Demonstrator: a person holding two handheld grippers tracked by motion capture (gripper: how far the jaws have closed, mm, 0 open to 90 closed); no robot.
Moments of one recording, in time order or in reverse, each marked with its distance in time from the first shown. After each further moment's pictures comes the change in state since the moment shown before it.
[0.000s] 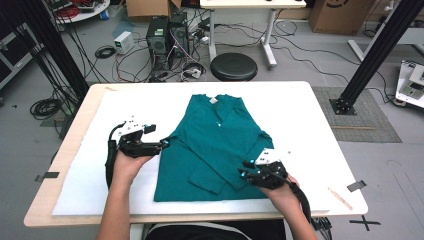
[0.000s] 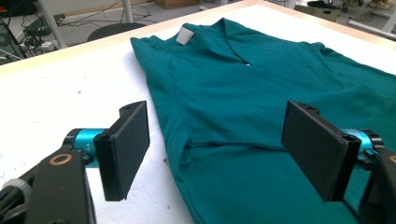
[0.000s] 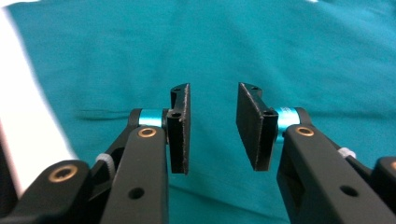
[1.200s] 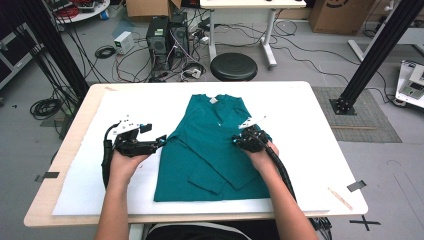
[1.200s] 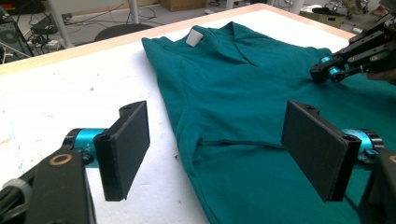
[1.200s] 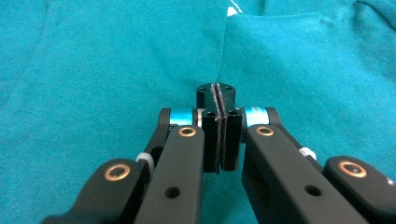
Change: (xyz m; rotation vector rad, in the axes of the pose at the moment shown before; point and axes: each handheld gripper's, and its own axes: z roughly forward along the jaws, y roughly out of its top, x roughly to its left) left arm 0.008 -0.002 -0.006 -0.010 0.019 -0.025; right arm -0.068 0.051 0.086 0.106 -0.097 0.071
